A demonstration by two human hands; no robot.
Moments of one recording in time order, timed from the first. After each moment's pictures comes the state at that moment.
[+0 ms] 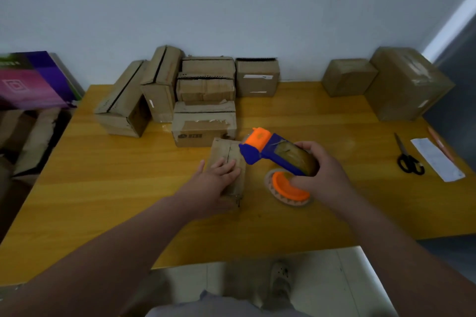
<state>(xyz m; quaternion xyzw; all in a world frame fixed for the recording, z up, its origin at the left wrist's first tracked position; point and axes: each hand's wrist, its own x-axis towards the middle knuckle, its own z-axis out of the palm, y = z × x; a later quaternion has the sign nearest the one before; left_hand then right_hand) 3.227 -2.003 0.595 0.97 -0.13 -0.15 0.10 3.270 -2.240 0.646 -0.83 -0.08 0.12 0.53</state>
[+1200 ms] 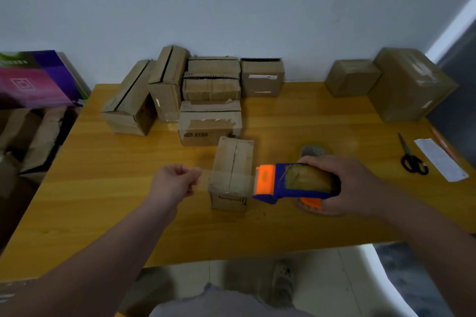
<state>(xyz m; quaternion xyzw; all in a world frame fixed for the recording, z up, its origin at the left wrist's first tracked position) 3.199 -1.966 0.603 0.69 0.35 0.00 0.63 3.269 -2.274 0.667 -0.89 -0.30 0.17 0.29</state>
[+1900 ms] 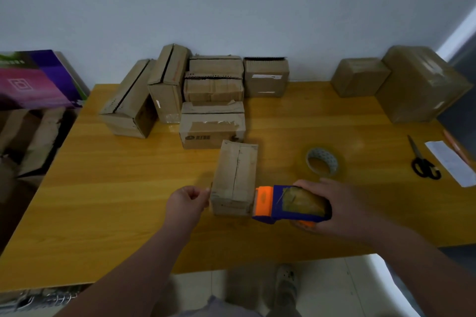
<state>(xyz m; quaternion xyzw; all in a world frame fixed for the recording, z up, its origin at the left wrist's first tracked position) 3.196 -1.982 0.557 0.79 0.33 0.00 0.52 3.276 -2.274 0.594 -0.91 -0.28 0.16 0.24</state>
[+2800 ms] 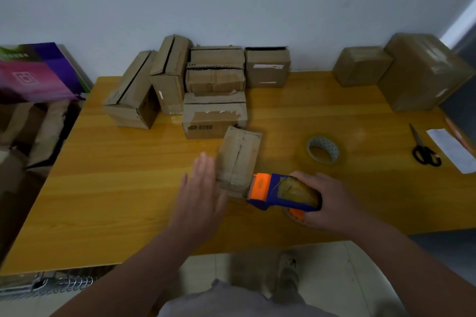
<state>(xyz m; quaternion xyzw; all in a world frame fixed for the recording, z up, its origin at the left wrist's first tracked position) 3.165 -1.999 0.573 0.97 0.08 -0.01 0.24 3.251 -2.258 0.587 -0.92 -0.24 0.15 0.28</state>
